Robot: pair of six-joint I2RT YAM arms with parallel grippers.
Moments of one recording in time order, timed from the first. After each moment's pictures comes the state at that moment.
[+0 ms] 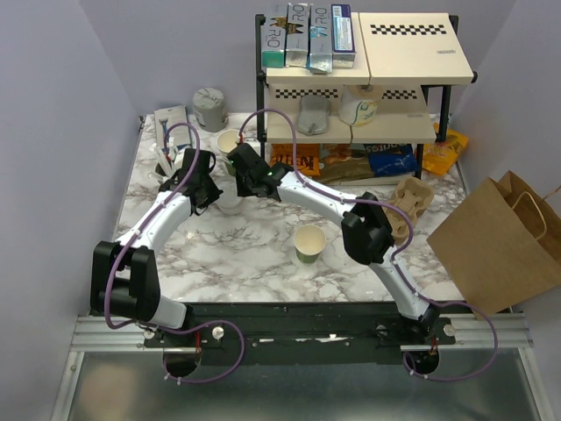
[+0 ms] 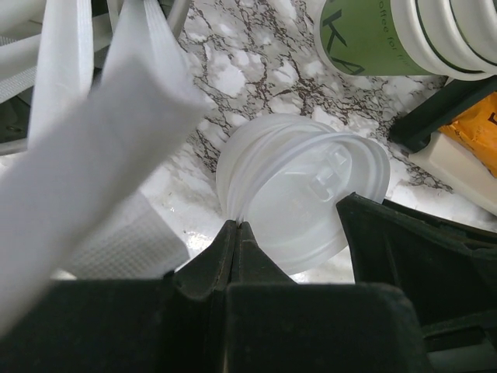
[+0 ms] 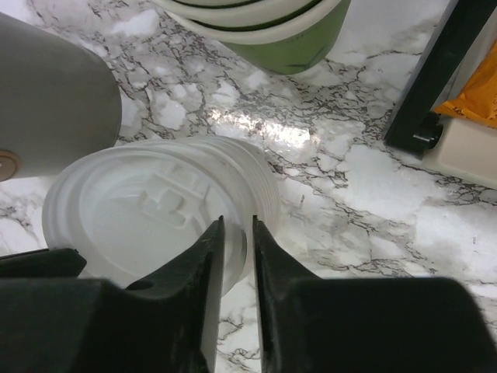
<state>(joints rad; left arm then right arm) -0.19 1.44 1.00 -0.43 -0.17 -0.73 0.90 2.38 2.14 -0.52 0.25 0.56</state>
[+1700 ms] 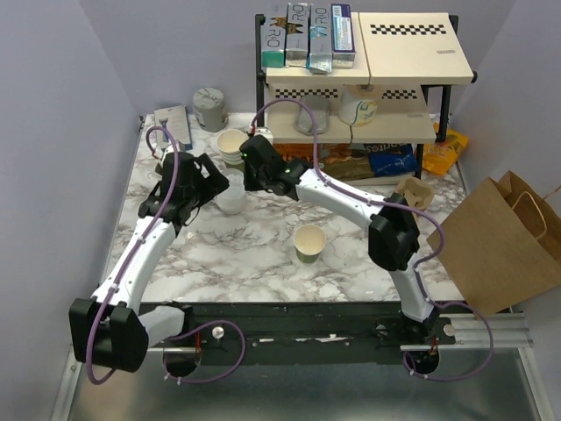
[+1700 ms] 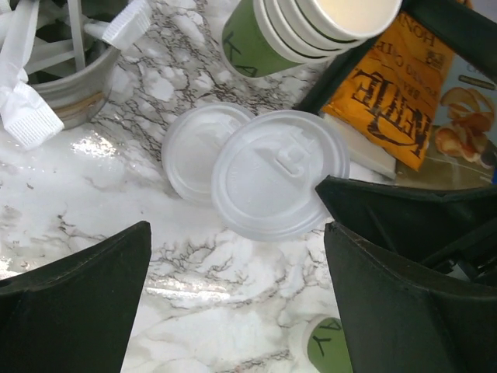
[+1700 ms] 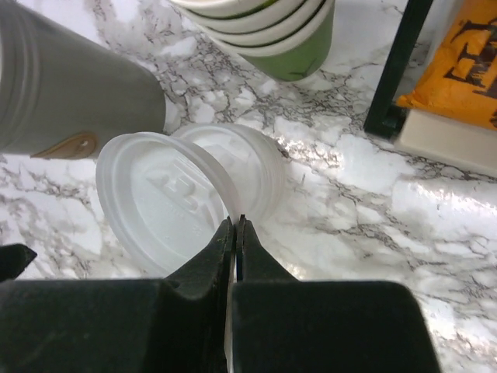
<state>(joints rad) -0.18 1.16 0.94 -0.41 -0.06 -0.71 0.90 2.17 1.96 -0.46 0.24 0.57</state>
